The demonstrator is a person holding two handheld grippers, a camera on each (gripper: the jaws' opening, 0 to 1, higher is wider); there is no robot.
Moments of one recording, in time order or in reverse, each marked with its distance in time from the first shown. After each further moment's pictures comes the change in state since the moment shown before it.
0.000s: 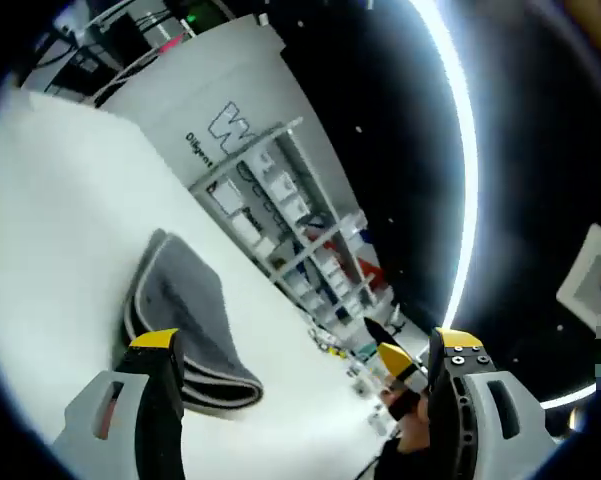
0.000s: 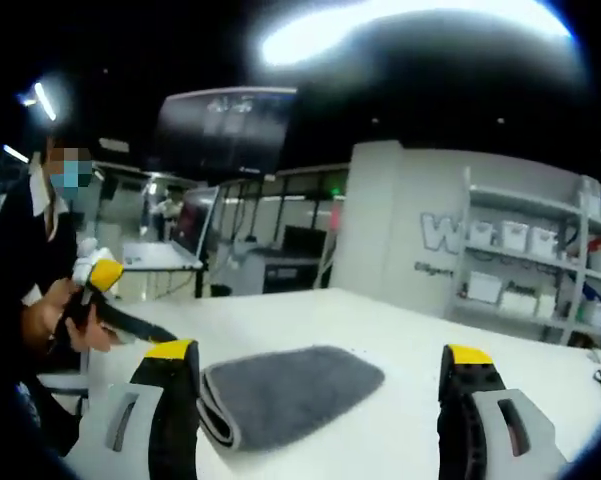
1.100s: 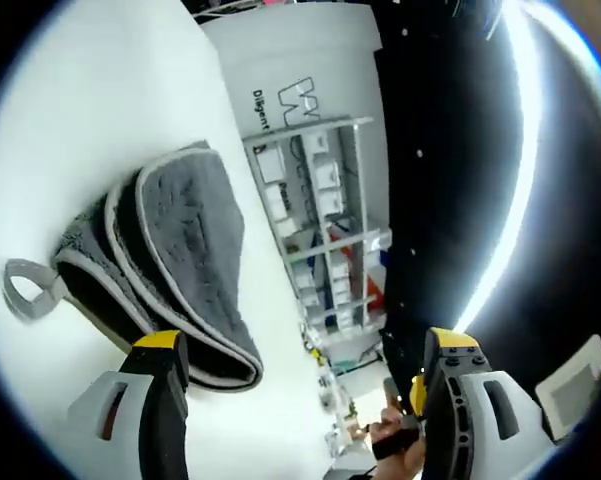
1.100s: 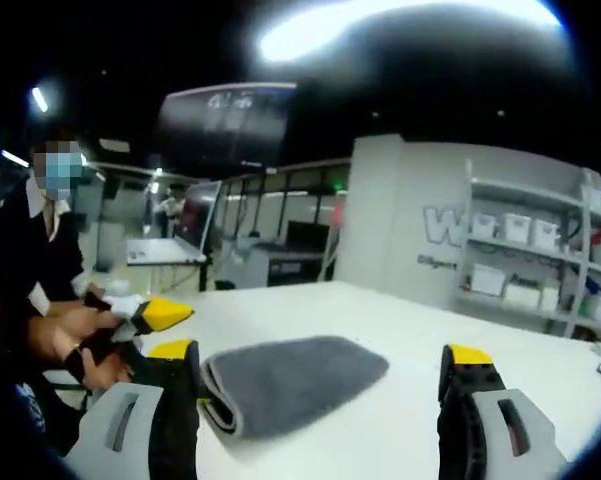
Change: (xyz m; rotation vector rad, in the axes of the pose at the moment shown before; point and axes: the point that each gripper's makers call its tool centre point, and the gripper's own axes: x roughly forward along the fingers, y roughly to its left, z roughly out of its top) left arm 0.053 0.033 -0.052 -0.287 -0.001 0.101; right arm -0.004 0.002 -0.015 0.014 0.023 0.025
